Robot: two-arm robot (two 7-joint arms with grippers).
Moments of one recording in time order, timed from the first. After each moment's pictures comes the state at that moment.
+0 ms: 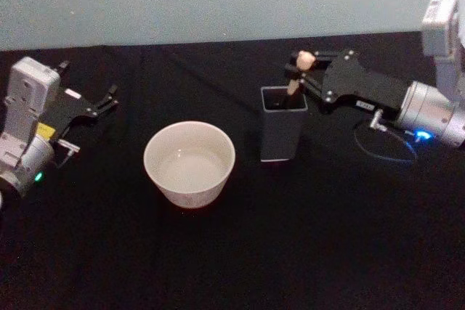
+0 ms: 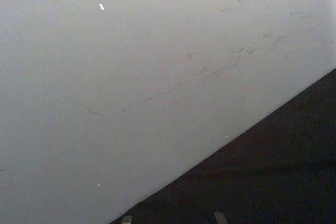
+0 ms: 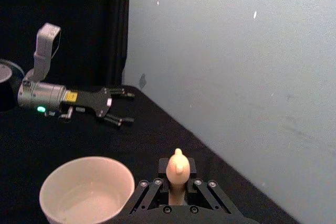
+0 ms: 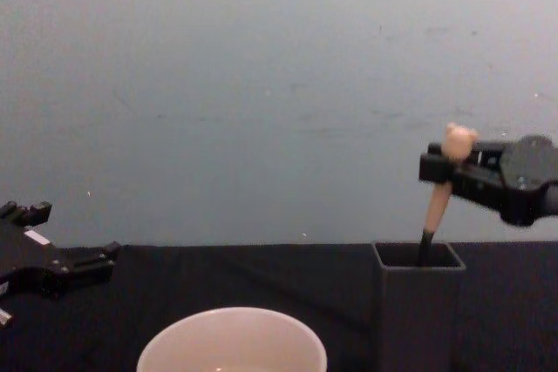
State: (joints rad) left arm -0.20 0.60 0.45 -1.41 -0.25 -0.12 0.03; right arm 0.37 0.58 -0.45 -1.40 0.54 -0.17 0.76
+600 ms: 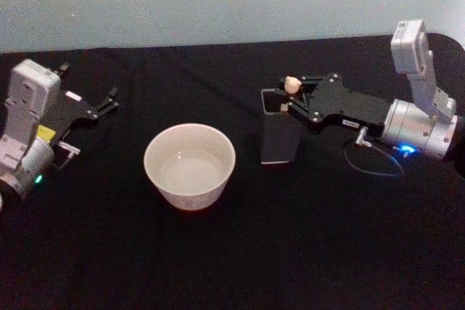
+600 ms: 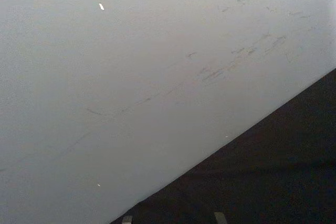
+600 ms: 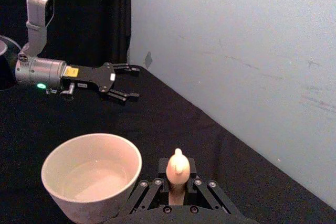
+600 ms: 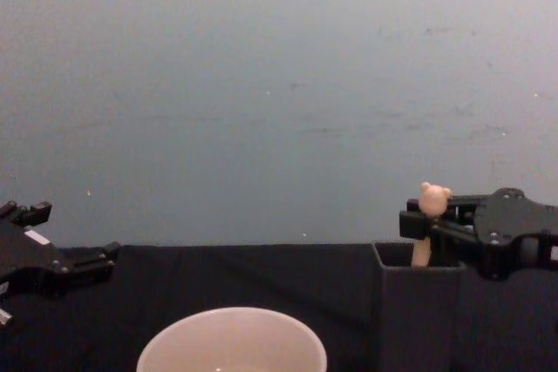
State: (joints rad) left arm -0.20 0.60 0.45 -1.41 -0.25 -0.12 0.03; right arm 0.40 0.55 -0.50 -1.31 0.51 -0.14 0.77
